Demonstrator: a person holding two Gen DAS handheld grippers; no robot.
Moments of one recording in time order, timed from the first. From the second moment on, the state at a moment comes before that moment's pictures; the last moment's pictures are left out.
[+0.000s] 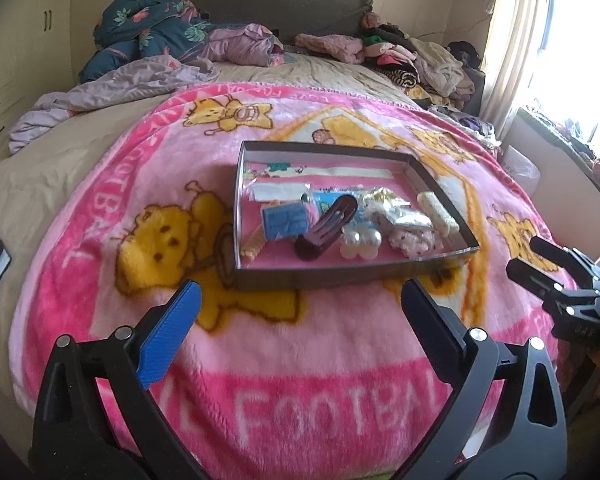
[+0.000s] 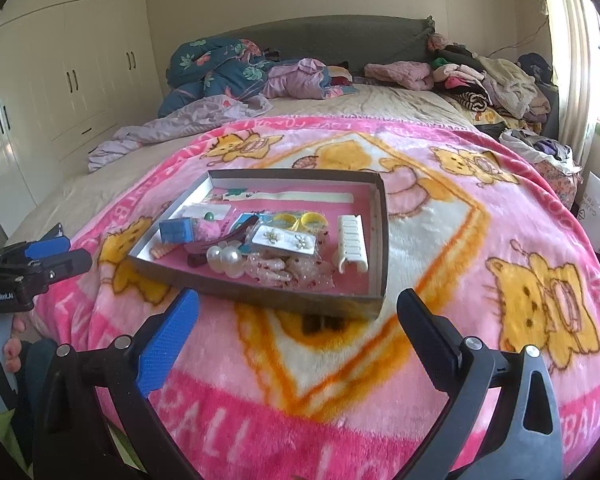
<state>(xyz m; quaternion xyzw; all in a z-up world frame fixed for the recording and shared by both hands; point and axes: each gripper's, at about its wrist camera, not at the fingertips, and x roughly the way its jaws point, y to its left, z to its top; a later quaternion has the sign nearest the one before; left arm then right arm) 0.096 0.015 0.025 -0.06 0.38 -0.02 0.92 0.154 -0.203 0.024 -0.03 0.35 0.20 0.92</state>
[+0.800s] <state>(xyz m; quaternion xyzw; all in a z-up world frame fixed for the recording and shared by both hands) 0.041 -0.001 0.007 -0.06 0.38 -0.02 0.92 0.108 -0.216 0.007 0.00 0.36 0.20 0.91</state>
